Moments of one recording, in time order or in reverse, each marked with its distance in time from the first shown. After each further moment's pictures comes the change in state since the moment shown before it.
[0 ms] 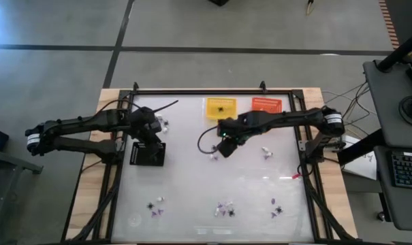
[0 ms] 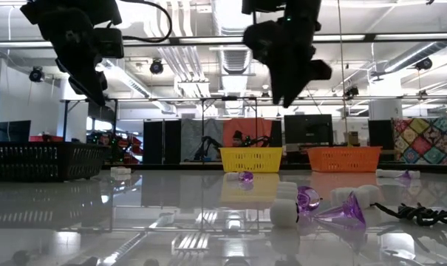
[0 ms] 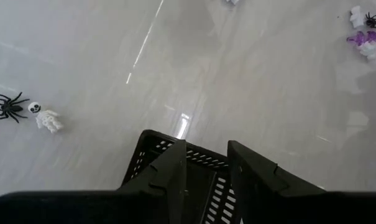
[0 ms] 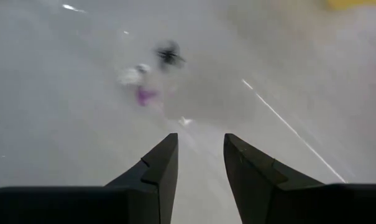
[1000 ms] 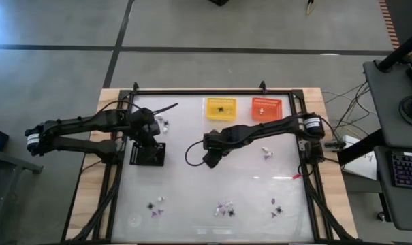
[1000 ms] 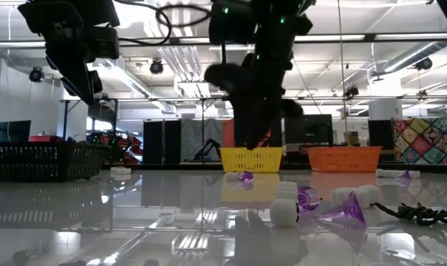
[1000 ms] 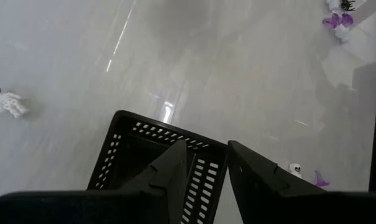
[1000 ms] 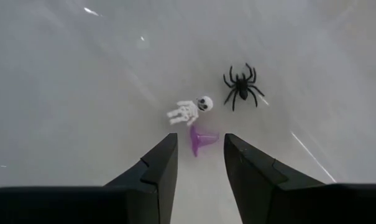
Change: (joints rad) left arm -0.002 -0.006 0.000 -0.058 0.087 0.002; right arm 0.048 0.224 -0.002 0.270 0.000 -0.008
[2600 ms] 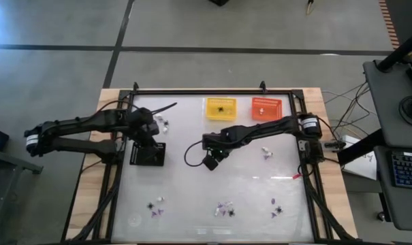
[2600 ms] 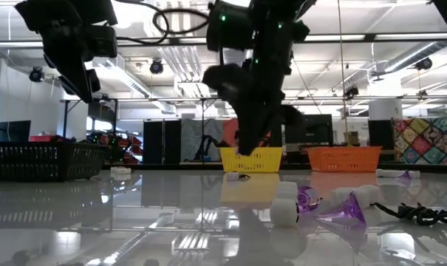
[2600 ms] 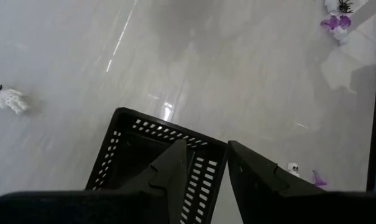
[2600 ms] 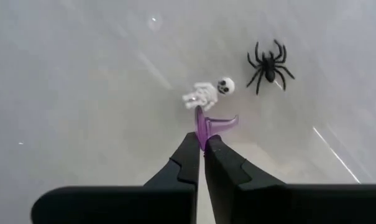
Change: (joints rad) left arm 0.000 -0.025 0.000 -0.016 0.000 -0.018; right arm -0.011 0.012 0.003 0.008 -0.099 -0.001
